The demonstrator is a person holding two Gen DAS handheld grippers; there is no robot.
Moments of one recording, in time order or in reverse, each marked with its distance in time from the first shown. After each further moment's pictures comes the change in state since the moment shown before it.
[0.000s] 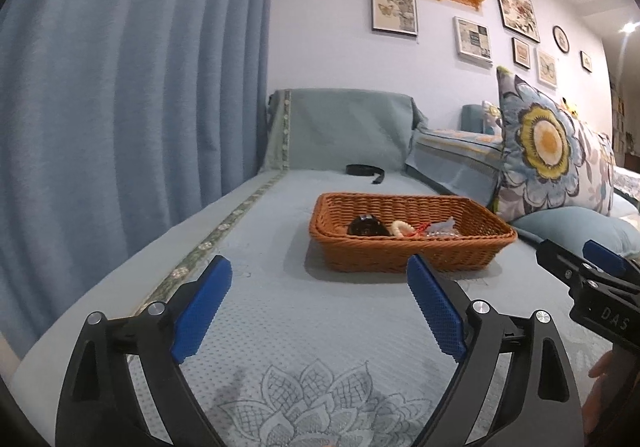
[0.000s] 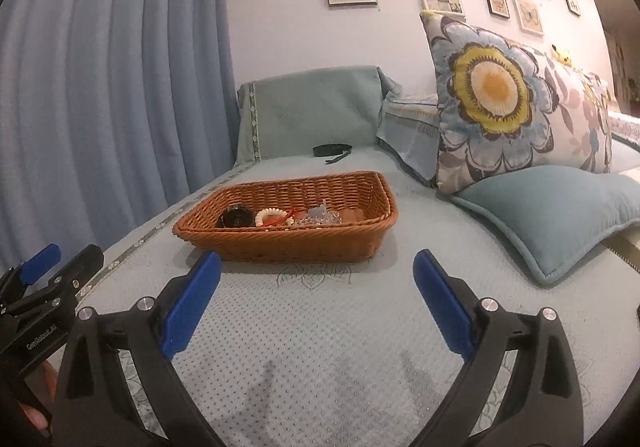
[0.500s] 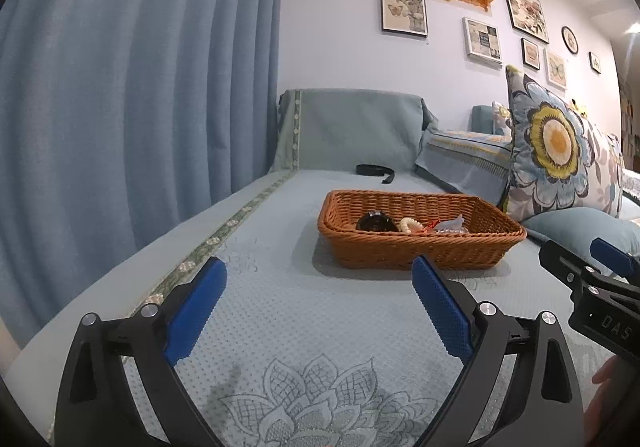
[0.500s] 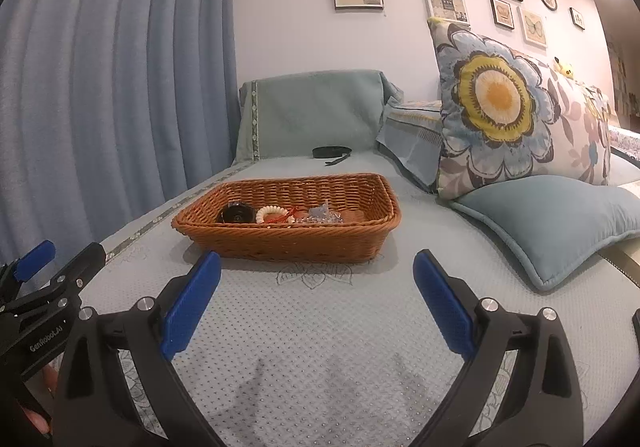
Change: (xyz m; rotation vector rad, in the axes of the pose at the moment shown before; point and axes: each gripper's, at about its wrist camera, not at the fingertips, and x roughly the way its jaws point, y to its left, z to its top) left arm 0.000 -0.003 -0.006 -0.003 -0.004 0.039; right arm 0.000 0.005 -0.003 -0.030 -0.002 -0.013
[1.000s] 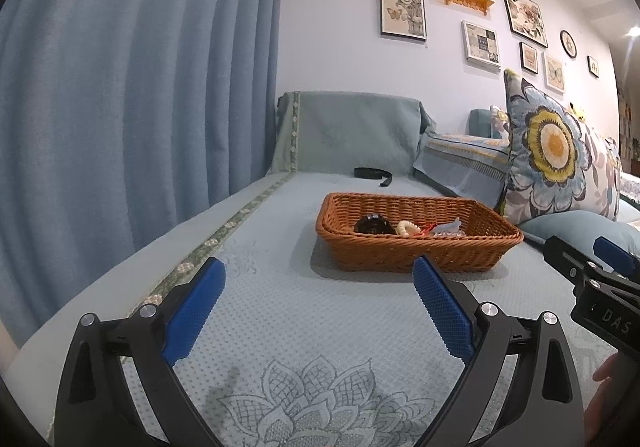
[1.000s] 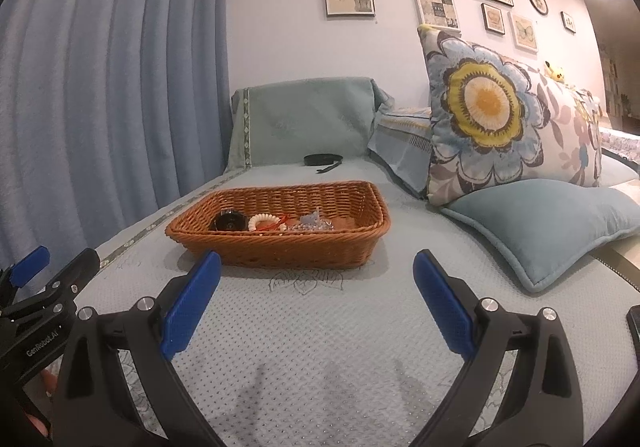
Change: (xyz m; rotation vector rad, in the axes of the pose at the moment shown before) left arm -0.001 0.001 0.001 -0.008 -0.007 -0.013; right arm -0.006 -0.001 0.001 0.006 -0.036 -0.034
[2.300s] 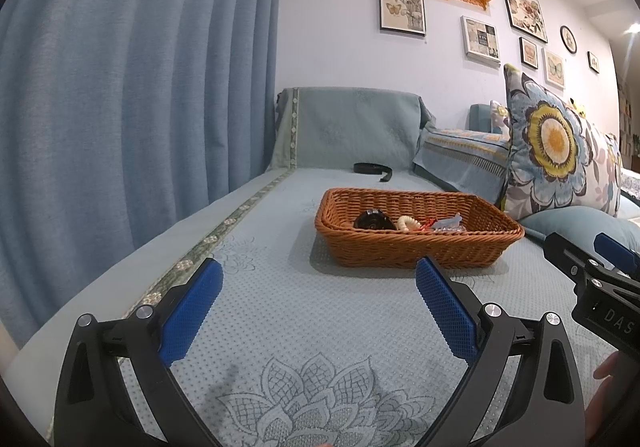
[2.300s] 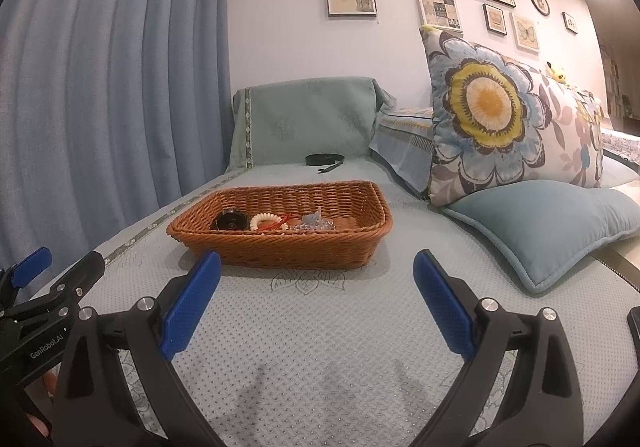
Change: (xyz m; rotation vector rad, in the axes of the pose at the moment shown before) left arm 0.002 -0.002 0.000 0.002 0.013 0.001; right arm 0.003 0.001 0.000 0.002 0.005 0.003
